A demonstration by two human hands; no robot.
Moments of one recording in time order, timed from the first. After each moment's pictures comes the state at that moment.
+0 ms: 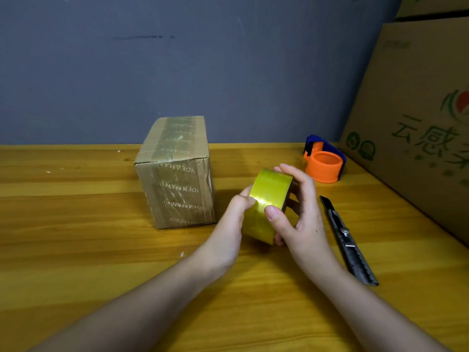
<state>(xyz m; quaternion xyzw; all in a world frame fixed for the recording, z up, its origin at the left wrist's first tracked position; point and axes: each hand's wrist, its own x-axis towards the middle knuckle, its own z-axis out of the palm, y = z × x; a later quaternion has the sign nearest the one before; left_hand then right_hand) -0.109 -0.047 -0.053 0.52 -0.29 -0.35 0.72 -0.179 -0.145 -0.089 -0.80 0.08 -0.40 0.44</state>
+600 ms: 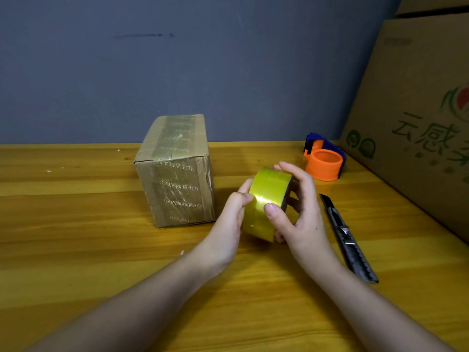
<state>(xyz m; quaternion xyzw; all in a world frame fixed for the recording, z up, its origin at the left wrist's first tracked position) -0.104 -0.037 -0.074 0.44 -0.37 -0.35 0.74 -0.178 -0.146 -0.090 -0.80 0.08 -0.40 0.44</state>
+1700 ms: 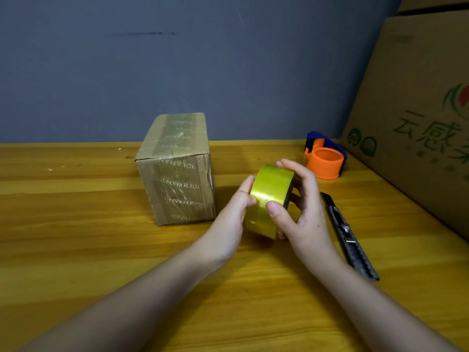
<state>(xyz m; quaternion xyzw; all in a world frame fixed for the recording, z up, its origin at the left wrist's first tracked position) -0.106 -0.040 -0.061 0.50 -0.35 -0.35 0.71 -0.179 -0.149 -0.090 -0.80 0.06 -0.41 0.44</state>
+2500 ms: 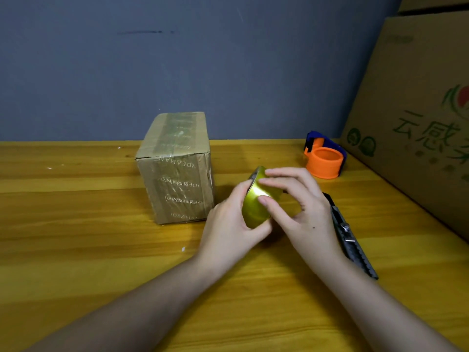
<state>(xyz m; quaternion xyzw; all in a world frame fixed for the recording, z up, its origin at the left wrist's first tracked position) -0.100 -0.036 -0.095 0.75 -0.42 0.08 0.51 -0.181 -0.150 -0.079 -0.85 0.02 -0.45 0.29</state>
